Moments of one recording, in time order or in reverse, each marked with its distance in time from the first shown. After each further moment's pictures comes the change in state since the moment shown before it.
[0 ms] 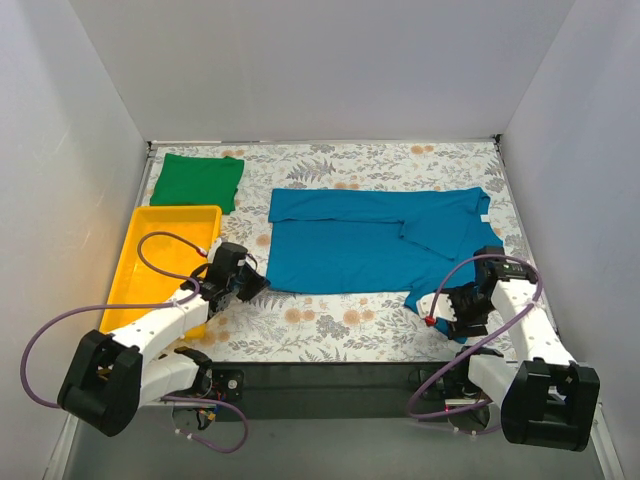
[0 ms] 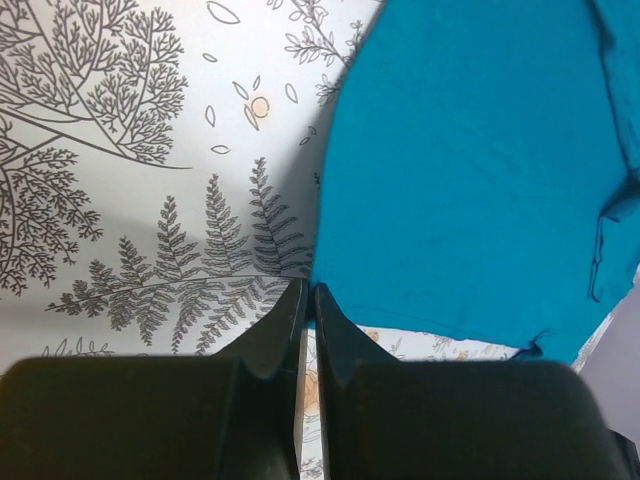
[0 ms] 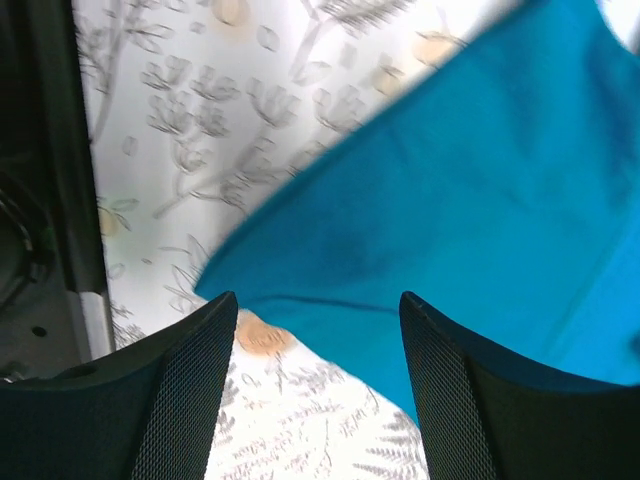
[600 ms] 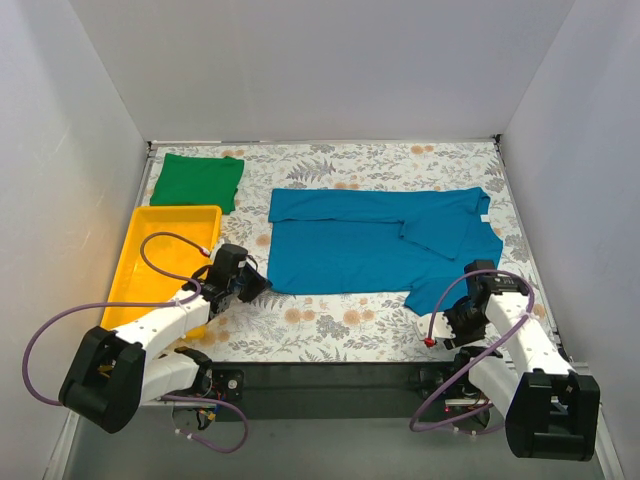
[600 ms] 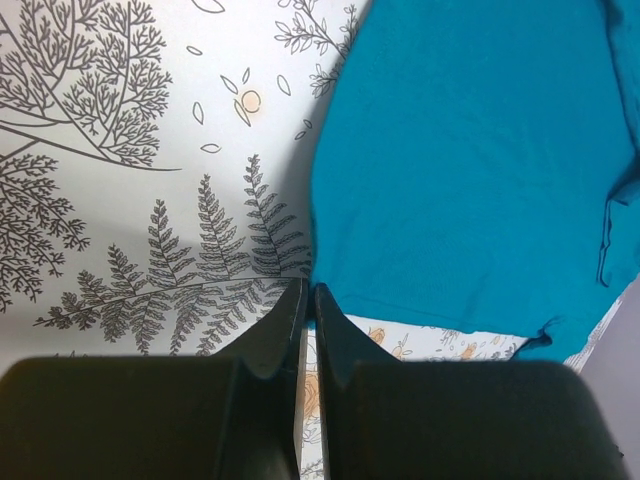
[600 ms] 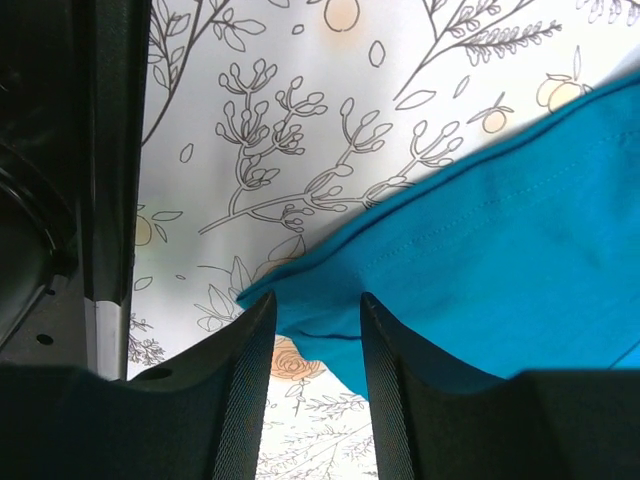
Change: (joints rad) left arm 0.000 0.018 -0.028 0.060 0.032 0.035; right arm 0.075 -0.050 -0.135 0.028 0.073 -0.085
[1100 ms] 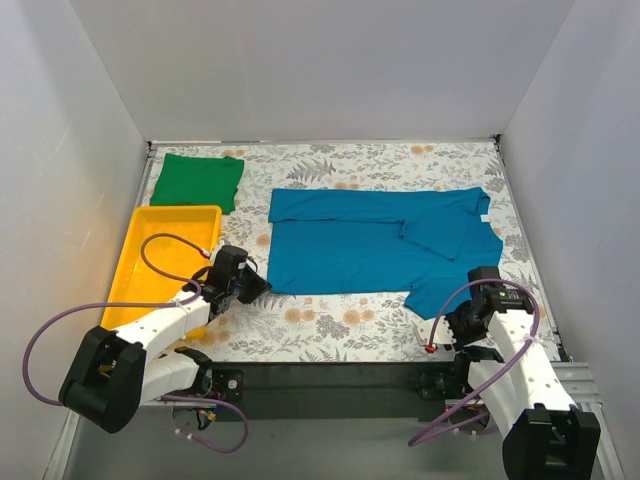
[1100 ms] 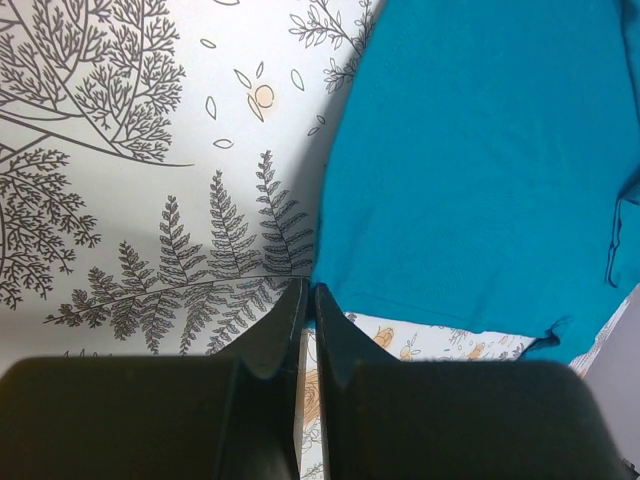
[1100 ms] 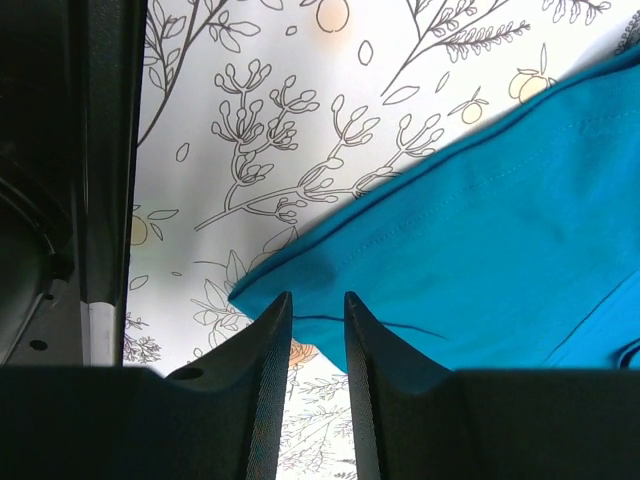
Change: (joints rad) left arm 0.000 0.000 -0.014 0.003 0.000 0.003; right arm 0.000 -0.159 -0.026 -0.040 -0.003 -0.005
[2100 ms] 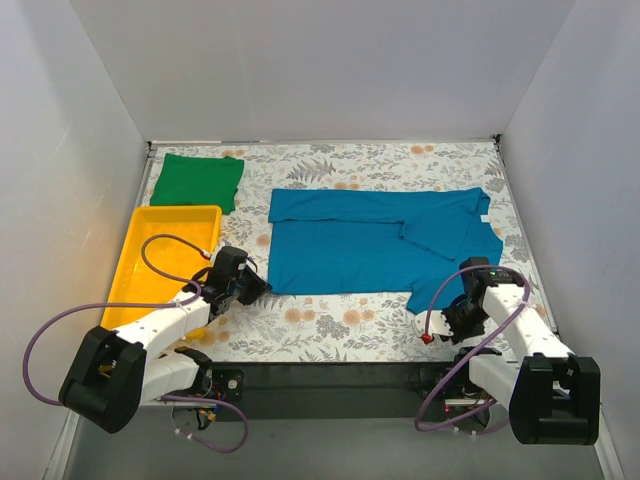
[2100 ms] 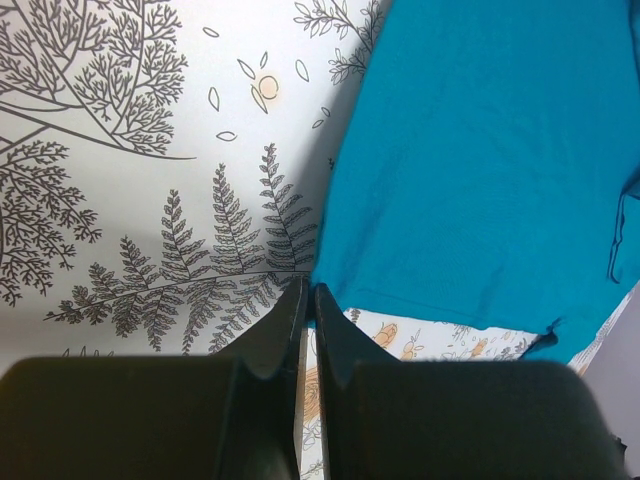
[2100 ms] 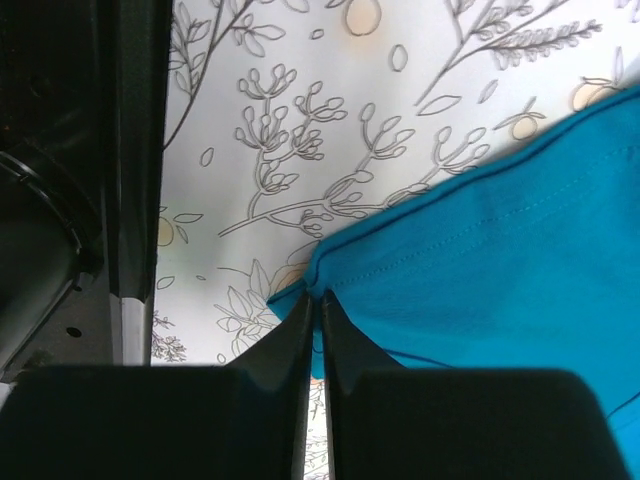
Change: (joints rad) left arm 0.000 0.000 -0.008 0.003 0.011 0.000; right arm 0.041 0.228 0.038 0.037 0.025 0.063
